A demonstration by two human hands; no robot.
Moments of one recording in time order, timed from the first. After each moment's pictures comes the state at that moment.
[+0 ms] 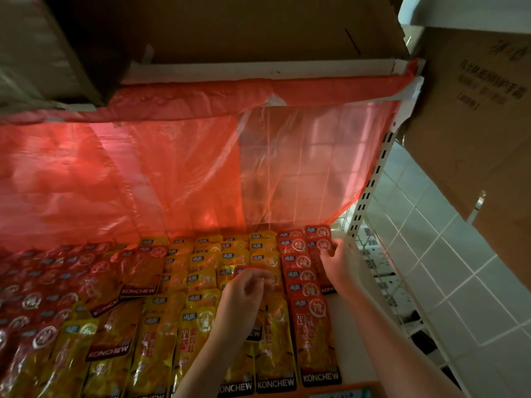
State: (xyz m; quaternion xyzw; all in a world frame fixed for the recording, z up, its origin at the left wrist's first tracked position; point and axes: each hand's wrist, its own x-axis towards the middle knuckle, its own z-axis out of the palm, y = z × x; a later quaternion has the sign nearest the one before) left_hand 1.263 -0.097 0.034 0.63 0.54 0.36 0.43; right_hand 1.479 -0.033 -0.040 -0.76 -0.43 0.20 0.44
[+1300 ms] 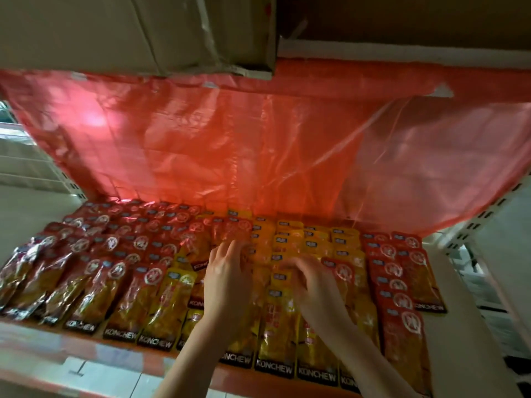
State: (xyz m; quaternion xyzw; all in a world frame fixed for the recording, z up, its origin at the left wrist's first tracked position) left_hand 1.121 -0.085 0.028 0.61 0.71 0.34 0.14; right_hand 1.278 -0.086 0.008 -0.52 -0.74 0.19 0.37
